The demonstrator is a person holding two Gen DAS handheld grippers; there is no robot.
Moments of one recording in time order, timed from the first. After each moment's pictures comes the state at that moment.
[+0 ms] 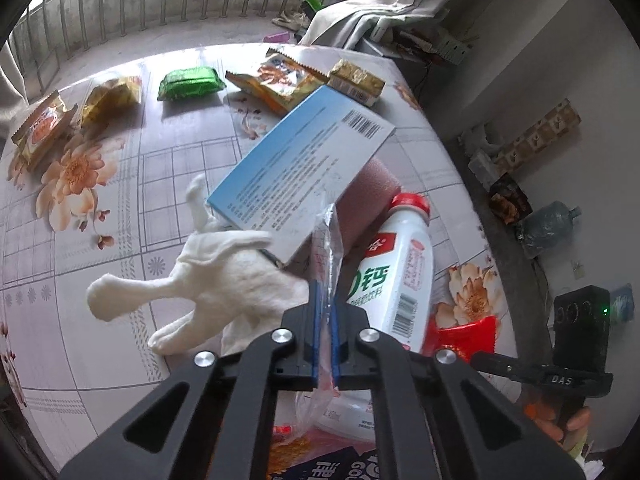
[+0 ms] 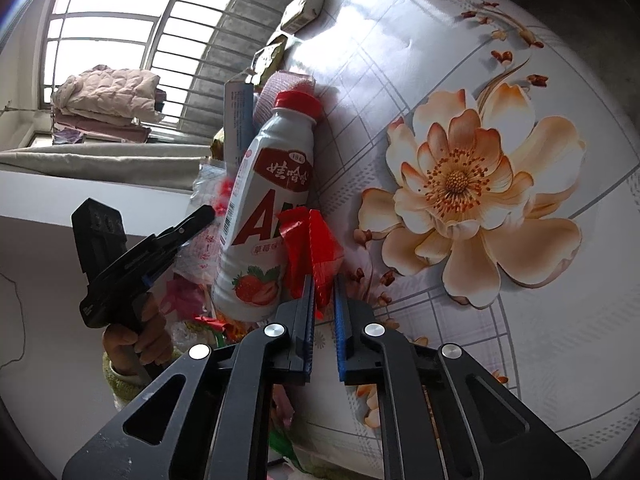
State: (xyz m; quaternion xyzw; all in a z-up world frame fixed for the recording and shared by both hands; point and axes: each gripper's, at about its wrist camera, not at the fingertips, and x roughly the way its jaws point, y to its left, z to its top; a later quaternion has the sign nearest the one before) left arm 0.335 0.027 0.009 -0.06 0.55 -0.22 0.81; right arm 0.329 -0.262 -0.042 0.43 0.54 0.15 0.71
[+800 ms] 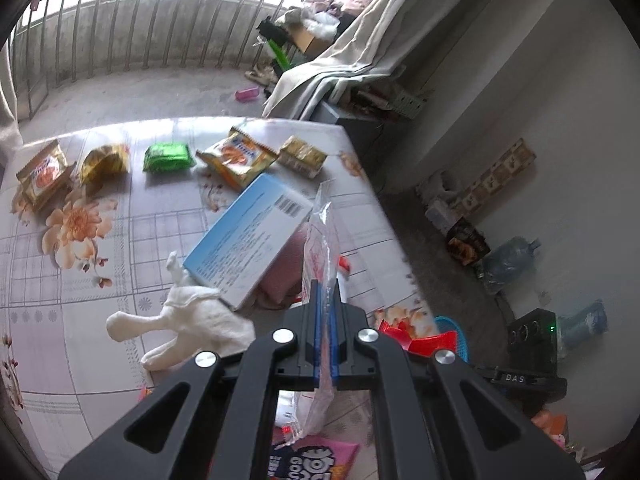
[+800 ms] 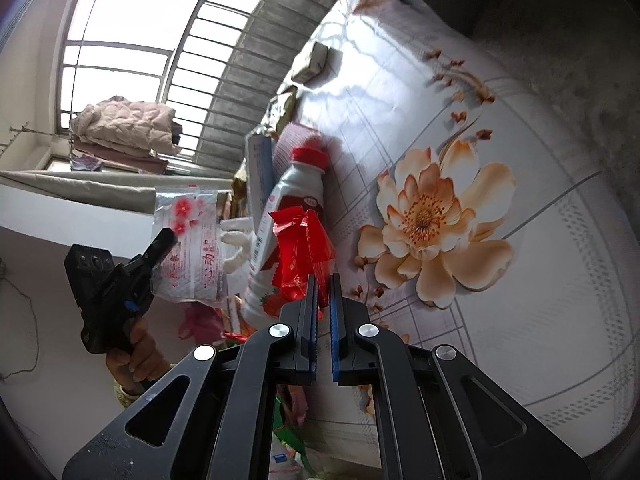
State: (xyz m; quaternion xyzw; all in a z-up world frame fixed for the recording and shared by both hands) left arm 0.307 0.028 0.089 -0.11 0.46 -0.27 0.84; right arm 0.304 -0.306 -0.017 0.46 0.48 0.15 0.73
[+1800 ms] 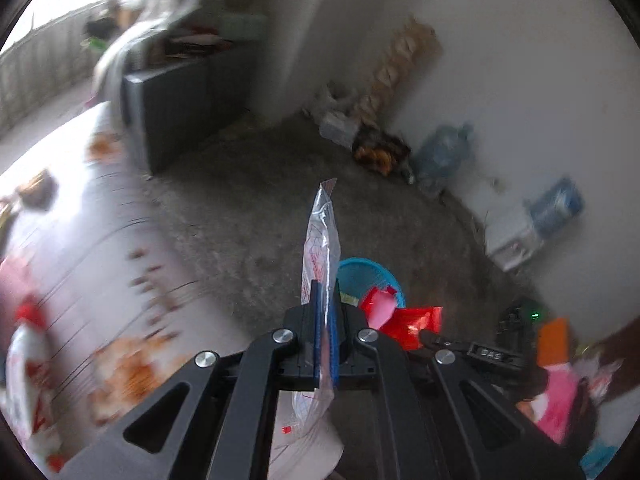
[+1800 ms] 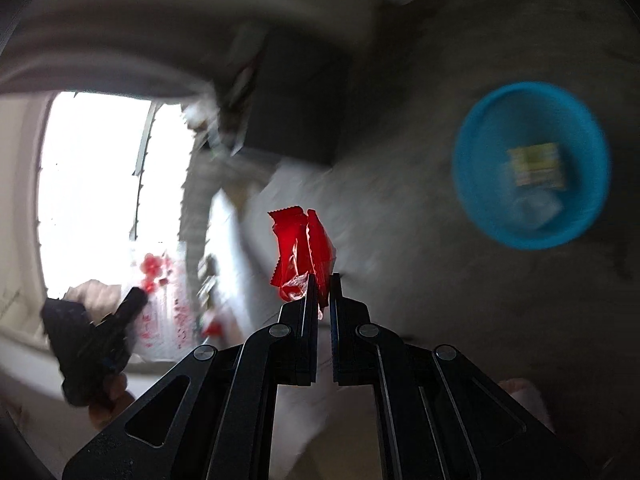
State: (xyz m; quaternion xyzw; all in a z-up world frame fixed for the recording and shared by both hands) left arm 0.234 -0.346 0.071 0.06 0.49 -0.43 0.75; right arm 0.111 -0.539 -0.070 0.60 0.33 -0.11 0.72
